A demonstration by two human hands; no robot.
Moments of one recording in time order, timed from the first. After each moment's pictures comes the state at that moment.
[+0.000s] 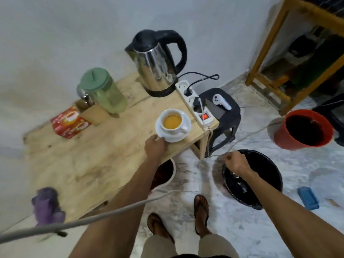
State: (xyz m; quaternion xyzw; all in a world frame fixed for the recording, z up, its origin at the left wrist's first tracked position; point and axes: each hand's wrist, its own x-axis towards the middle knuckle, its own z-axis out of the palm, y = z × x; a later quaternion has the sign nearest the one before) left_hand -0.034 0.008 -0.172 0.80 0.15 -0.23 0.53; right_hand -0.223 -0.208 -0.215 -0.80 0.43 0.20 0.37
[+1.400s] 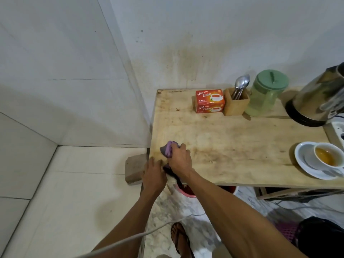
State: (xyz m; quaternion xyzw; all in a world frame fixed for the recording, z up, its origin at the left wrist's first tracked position) left_hand -0.056 0.478 -0.172 0.96 0.11 -0.13 0.20; right_hand 0.005 0.370 -0.161 -0.94 0.01 0.20 0.28
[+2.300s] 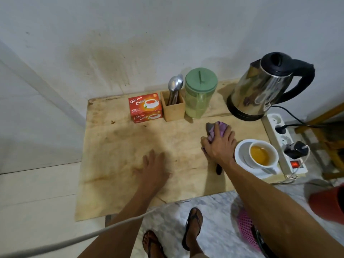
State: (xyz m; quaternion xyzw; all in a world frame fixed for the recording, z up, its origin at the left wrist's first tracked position) left_hand 0.029 0.271 -0.178 0.95 -0.03 -0.25 0.18; right_hand 0.070 0.017 -0.204 -0.96 0.24 0.02 0.18
